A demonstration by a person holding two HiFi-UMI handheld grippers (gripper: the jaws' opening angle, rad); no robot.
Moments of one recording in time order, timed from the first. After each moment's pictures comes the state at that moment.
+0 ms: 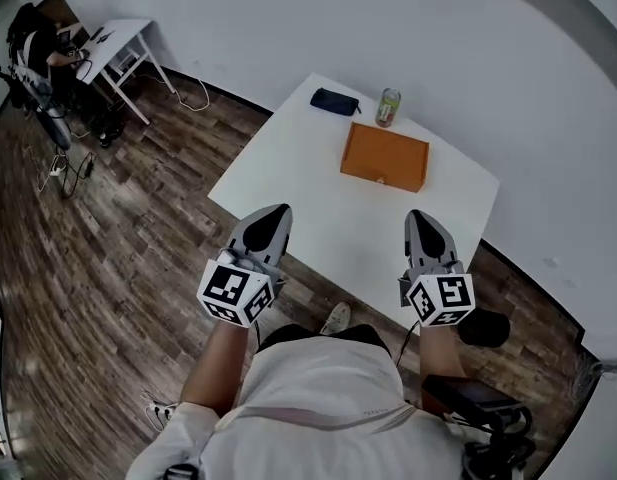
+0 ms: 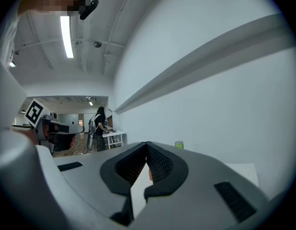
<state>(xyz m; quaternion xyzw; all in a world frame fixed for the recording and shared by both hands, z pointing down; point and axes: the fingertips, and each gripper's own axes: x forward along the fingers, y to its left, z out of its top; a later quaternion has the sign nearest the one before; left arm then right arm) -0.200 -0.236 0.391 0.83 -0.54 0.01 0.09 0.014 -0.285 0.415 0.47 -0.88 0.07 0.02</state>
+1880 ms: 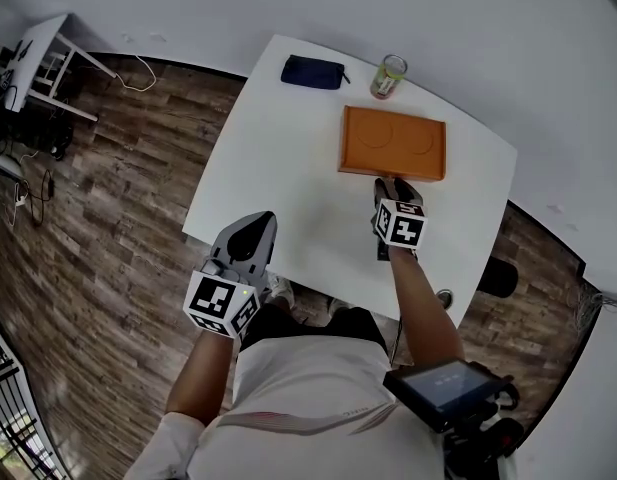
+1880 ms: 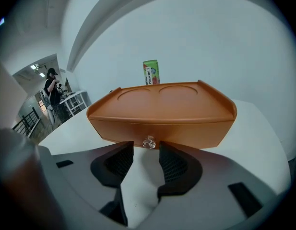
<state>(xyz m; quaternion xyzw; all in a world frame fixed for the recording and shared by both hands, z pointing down) -0.262 -0.366 0.516 0.86 -0.46 0.09 0.20 -0.022 -0.461 0.703 0.58 -0.72 0.28 0.25</state>
